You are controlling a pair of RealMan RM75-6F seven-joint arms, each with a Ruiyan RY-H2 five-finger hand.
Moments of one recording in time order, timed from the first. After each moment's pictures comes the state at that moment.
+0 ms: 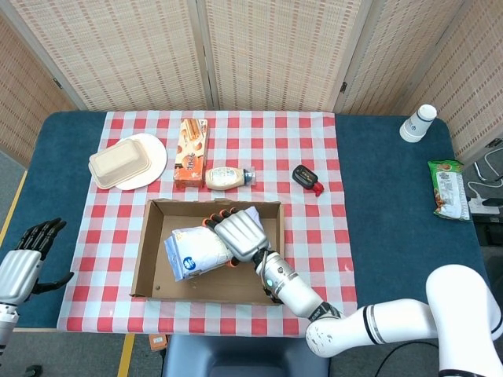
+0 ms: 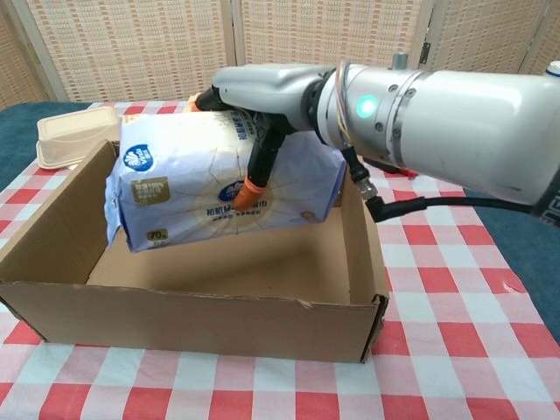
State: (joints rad) left arm -0.21 -1.10 -0.02 -1.46 1.54 1.39 -0.26; right arm 1.10 -1.59 0.25 -1.82 -0.74 1.03 -0.73
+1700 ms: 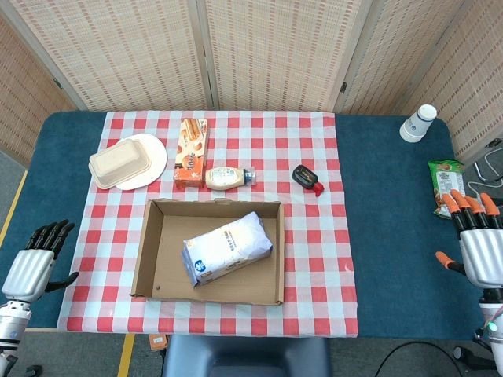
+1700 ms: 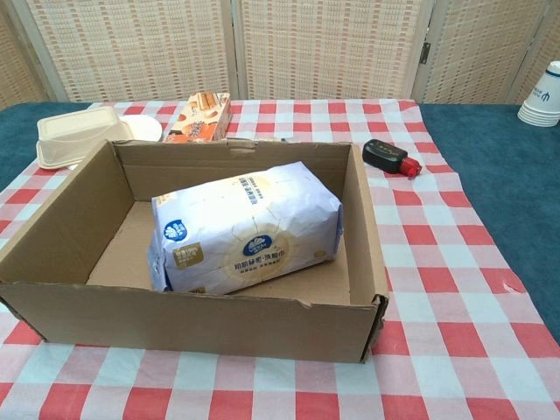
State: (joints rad) left arm -0.23 -1.16 -0.03 -1.45 1.48 1.33 -0.07; right arm 0.28 -1.04 -0.11 -1.63 -1.32 1.63 -0.16
